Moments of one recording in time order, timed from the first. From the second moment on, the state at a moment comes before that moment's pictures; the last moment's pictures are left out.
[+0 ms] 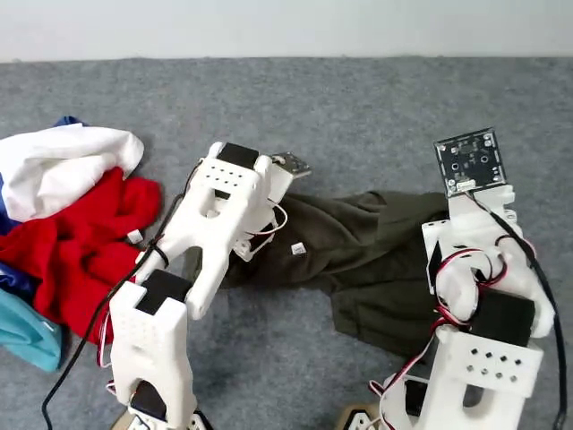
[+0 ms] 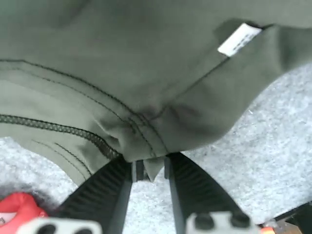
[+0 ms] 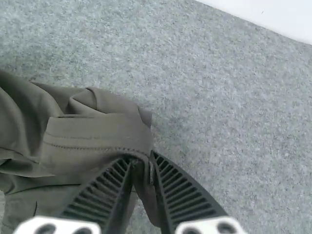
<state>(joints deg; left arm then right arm) 16.7 26.8 -8.6 98.9 -14.7 10.8 -54.9 33.4 70.2 25.0</state>
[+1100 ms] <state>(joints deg) 12.2 35.6 -13.3 98.9 -14.2 10.7 -54.9 37.8 70.2 25.0</state>
